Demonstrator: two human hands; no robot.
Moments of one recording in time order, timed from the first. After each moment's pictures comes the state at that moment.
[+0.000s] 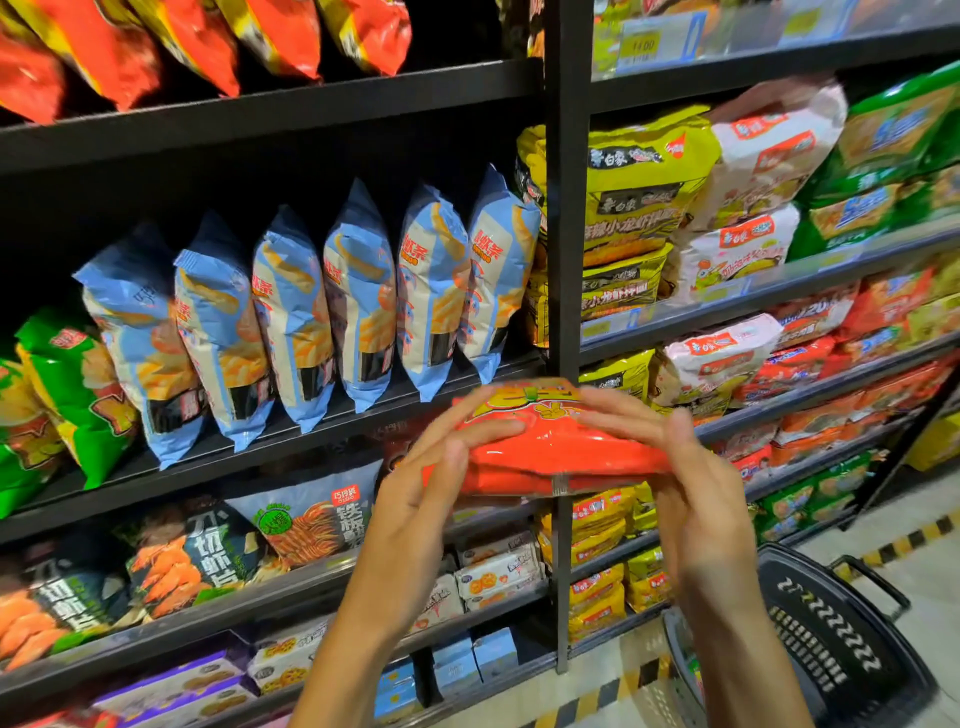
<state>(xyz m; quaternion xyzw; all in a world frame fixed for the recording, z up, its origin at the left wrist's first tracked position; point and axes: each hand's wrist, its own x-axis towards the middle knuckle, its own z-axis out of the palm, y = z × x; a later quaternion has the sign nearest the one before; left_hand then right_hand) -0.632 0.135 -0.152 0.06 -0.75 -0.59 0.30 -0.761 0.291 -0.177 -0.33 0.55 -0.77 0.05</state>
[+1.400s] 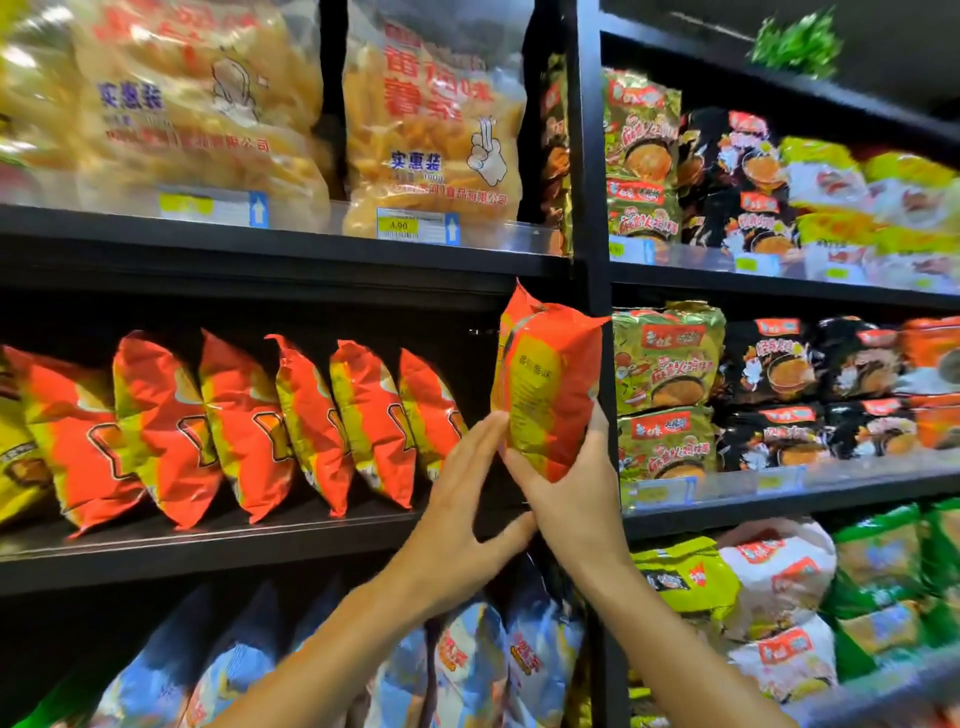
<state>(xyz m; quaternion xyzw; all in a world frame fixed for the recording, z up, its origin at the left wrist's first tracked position) -0.777 -0.006 0.074 -0.13 -0.85 -0.21 0.47 -0.855 0.120 0.096 -0.41 0.55 -0.70 -0.21</state>
